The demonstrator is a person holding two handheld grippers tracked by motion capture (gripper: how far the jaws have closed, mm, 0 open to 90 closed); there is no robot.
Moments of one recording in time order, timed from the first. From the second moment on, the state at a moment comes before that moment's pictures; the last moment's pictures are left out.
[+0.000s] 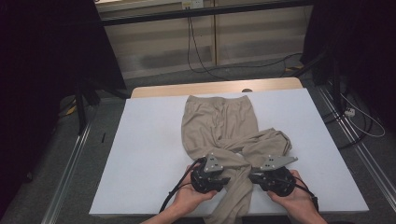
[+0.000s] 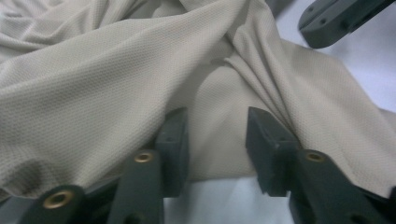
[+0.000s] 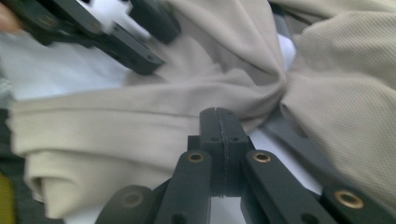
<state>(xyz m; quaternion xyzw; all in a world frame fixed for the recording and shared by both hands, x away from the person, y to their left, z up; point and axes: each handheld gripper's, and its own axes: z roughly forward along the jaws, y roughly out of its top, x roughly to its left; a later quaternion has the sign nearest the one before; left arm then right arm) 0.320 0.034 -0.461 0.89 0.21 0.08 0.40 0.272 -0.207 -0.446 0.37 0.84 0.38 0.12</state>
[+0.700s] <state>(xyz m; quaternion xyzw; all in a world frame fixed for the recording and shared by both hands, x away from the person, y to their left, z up) 0.308 0.091 -0.441 0.89 0.24 0.05 0.38 0.275 -0.130 -0.453 0.28 0.87 0.39 0.09</state>
